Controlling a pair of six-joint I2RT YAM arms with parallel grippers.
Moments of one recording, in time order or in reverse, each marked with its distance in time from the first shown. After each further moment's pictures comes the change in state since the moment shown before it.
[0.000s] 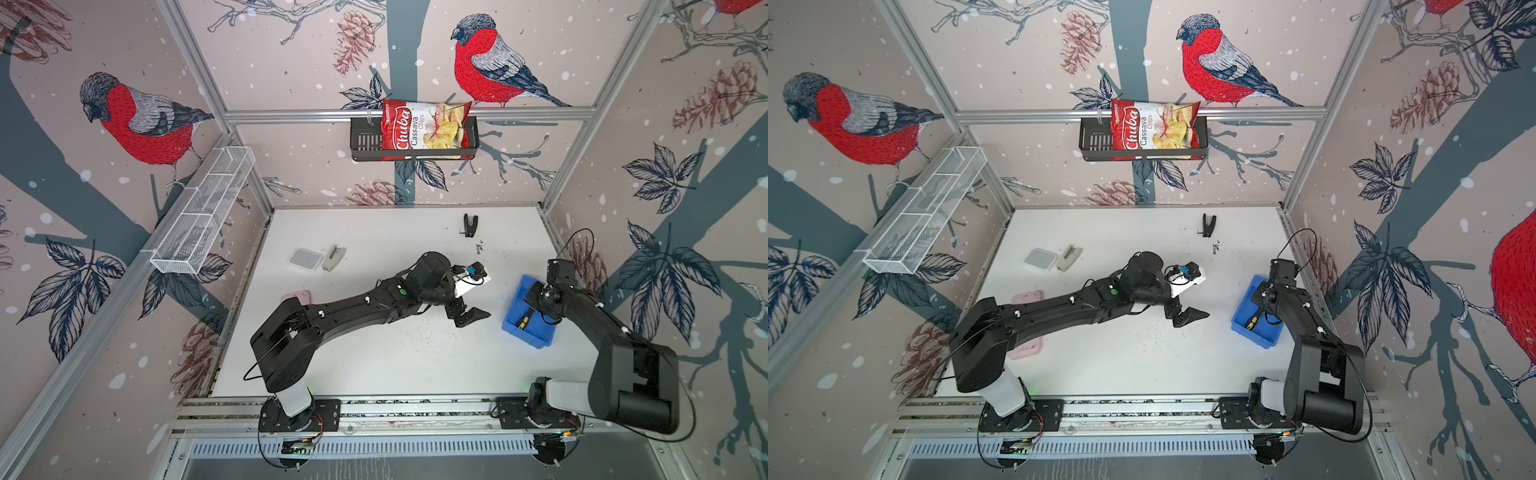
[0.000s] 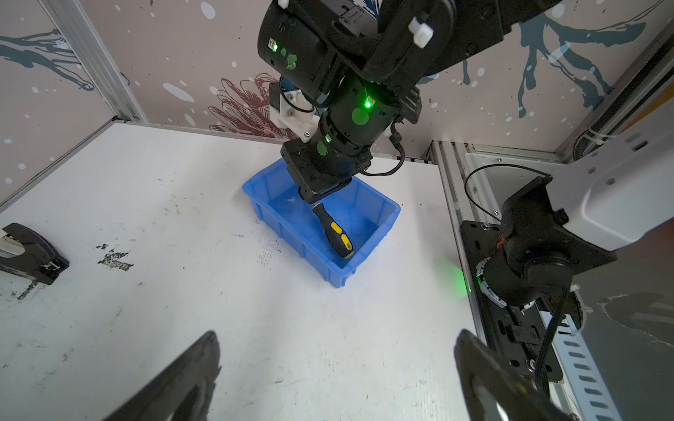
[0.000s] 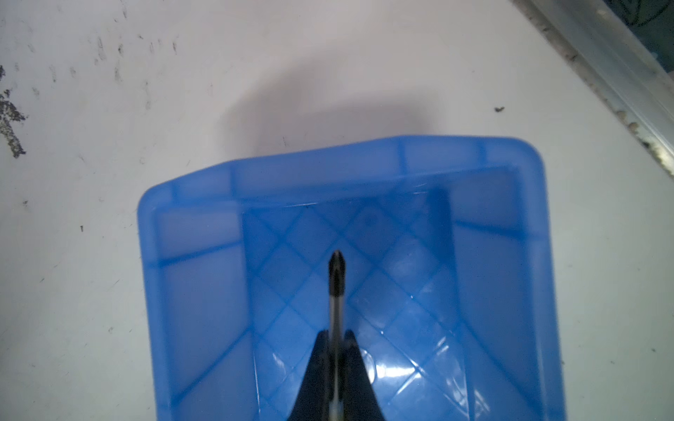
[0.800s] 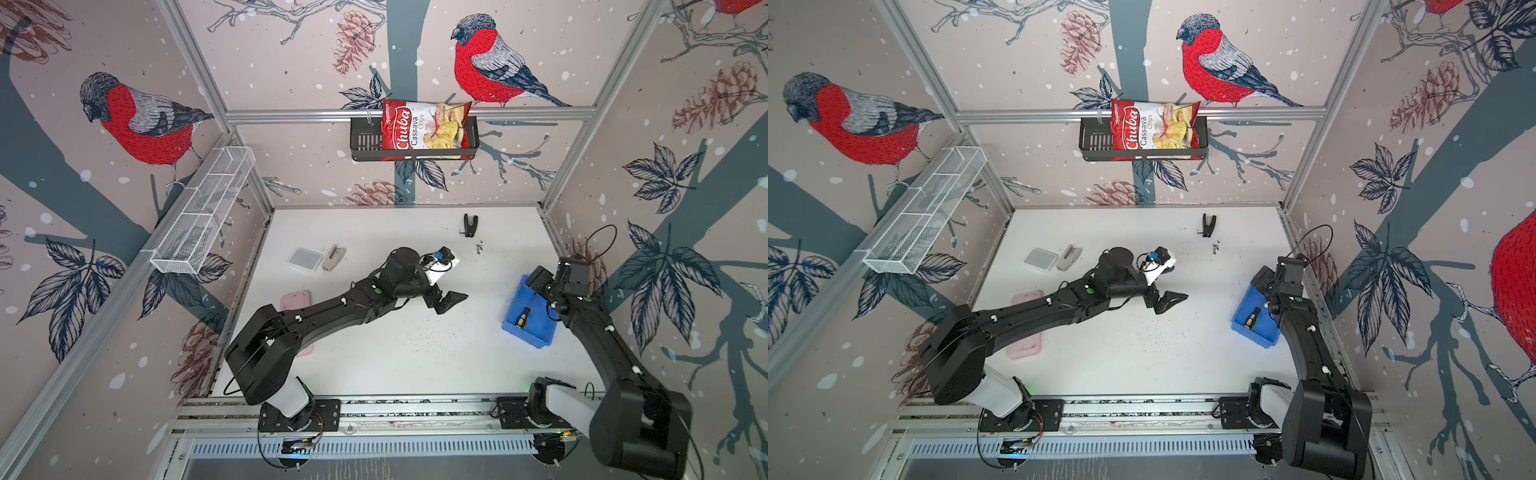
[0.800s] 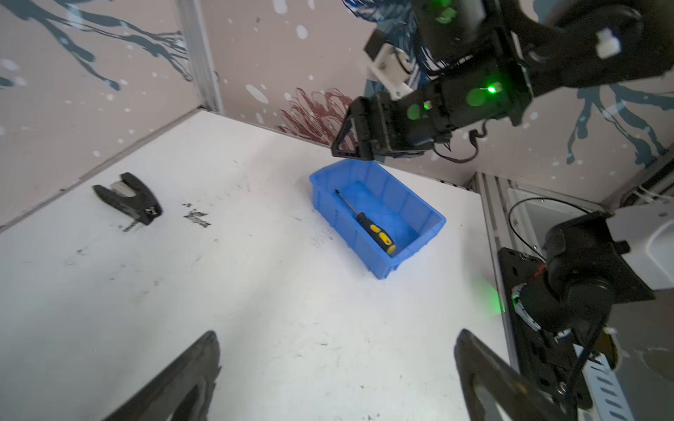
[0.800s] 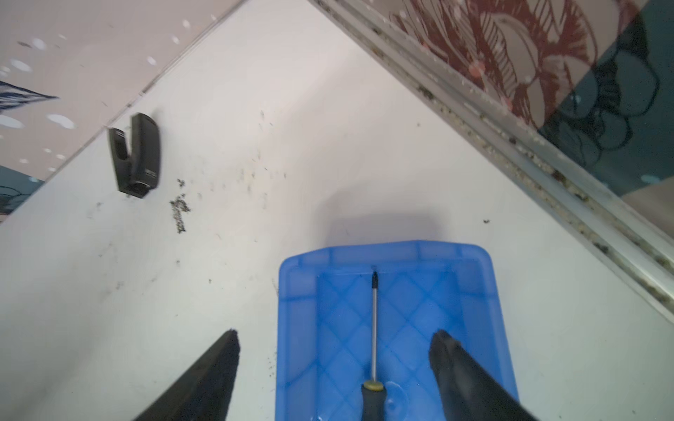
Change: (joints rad) left arm 0.163 -0.163 -0.218 0.163 -0.021 -0.136; right arm 0.010 -0.270 -0.047 0.151 0.005 -0.028
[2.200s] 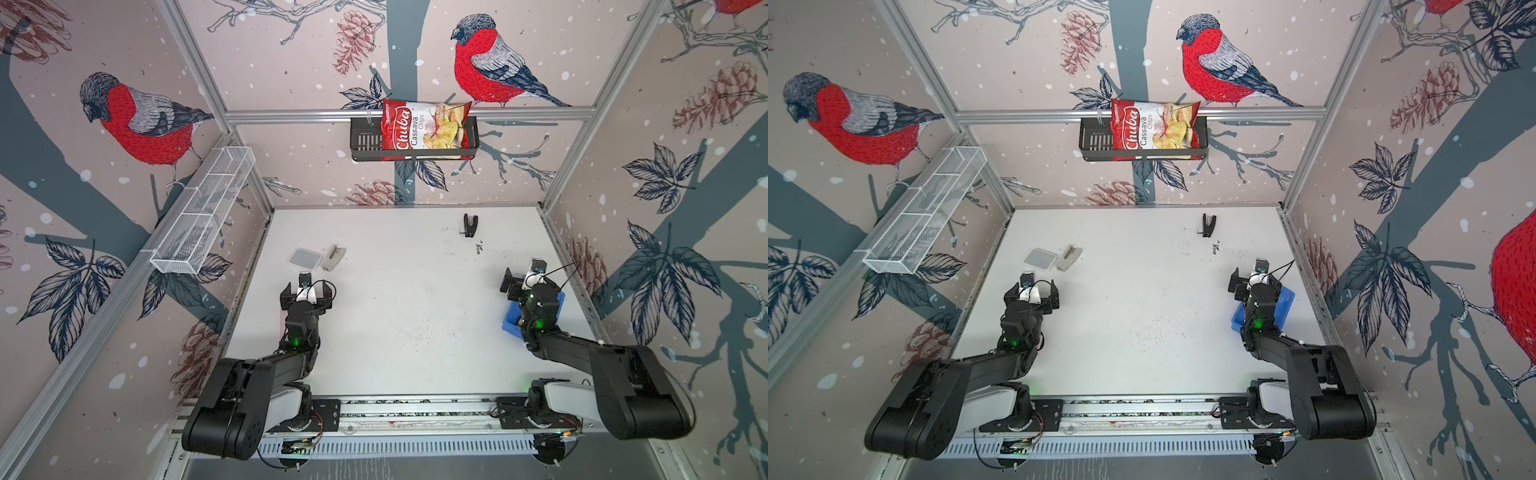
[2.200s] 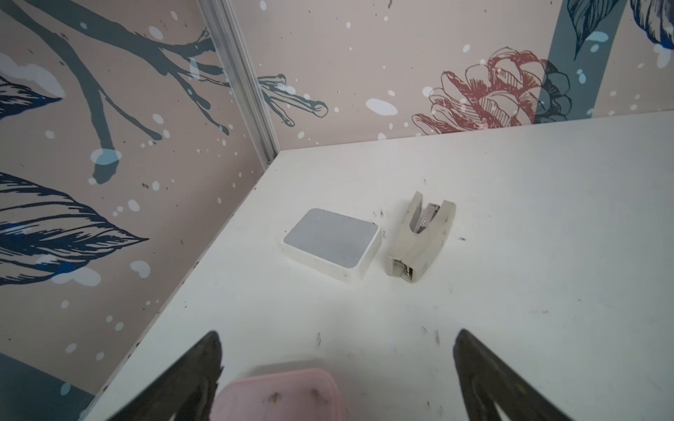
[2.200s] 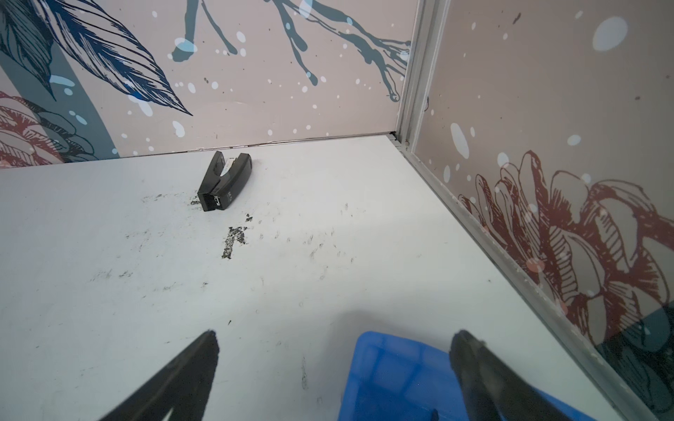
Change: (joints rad) left arm 0.699 -0.278 -0.917 0.789 -0.780 0.100; right arm 0.237 0.227 -0.430 1.126 0.178 -0.408
